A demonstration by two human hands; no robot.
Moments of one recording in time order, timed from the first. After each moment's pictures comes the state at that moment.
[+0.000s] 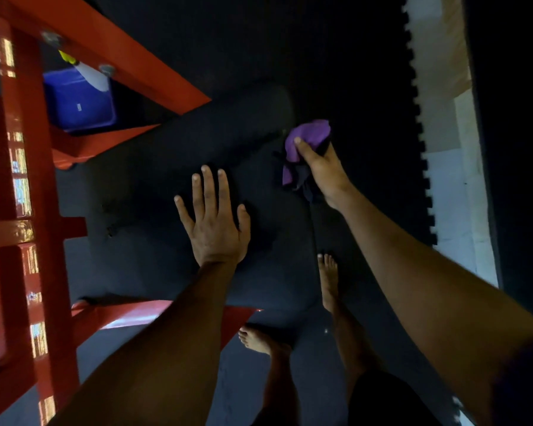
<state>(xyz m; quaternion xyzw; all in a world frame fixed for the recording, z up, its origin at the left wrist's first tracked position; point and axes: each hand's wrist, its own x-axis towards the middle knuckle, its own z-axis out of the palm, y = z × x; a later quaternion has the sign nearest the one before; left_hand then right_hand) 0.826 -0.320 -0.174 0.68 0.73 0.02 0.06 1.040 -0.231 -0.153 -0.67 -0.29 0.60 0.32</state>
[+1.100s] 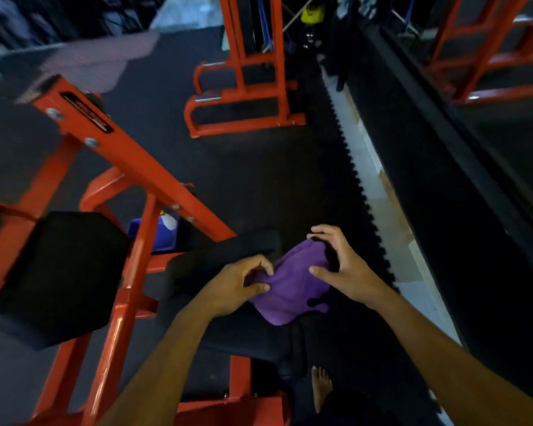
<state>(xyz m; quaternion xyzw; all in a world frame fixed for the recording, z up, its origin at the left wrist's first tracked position) 0.861 -0.357 0.159 0.75 0.46 0.18 0.43 1.148 -0.365 0.171 -0.50 -0.63 0.50 0.32</state>
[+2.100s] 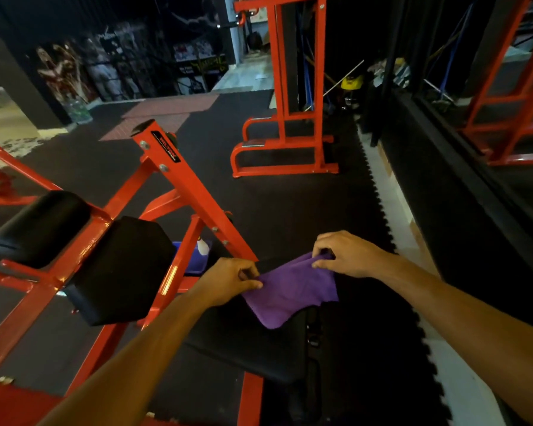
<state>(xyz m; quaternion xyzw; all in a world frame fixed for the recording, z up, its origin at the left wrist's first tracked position) 0.812 -0.384 0.214 0.75 0.57 0.15 0.28 1.125 -0.328 0.257 -0.42 -0.88 0.22 0.07</state>
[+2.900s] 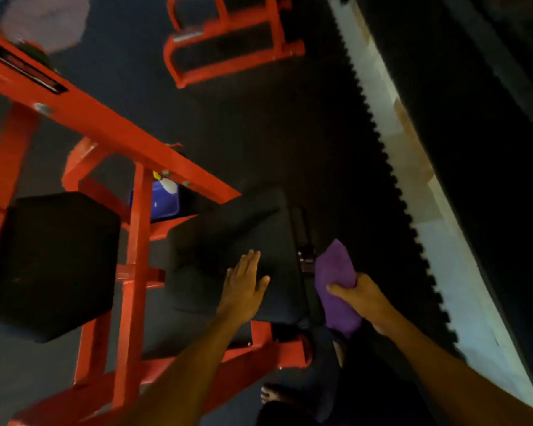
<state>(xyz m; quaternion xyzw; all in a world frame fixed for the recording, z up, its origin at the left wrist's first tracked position) 0.853 -0.388 -0.005 0.71 0.64 0.02 0.29 1.133 -0.430 0.023 -0.73 -0.35 0.56 0.19</state>
